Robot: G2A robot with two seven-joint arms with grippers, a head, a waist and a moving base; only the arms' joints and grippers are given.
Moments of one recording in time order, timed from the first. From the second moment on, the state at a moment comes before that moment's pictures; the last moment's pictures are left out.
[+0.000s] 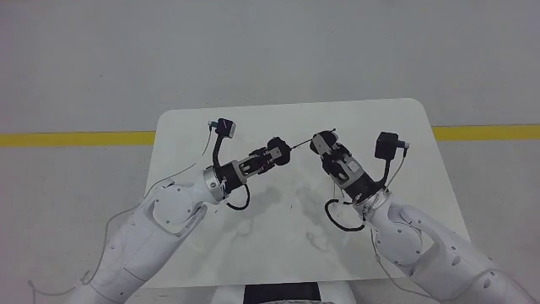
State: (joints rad) left arm 1.36 -1.02 -1.01 -1.80 -0.24 -0.34 -0.45; right arm -1.44 -0.76 0.85 -2.03 -0.28 -0.13 -0.32
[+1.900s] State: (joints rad) left arm 1.36 -1.02 -1.01 -1.80 -0.24 -0.34 -0.45; right arm -1.53 -0.90 0.94 -2.02 -0.32 -0.14 -0.18
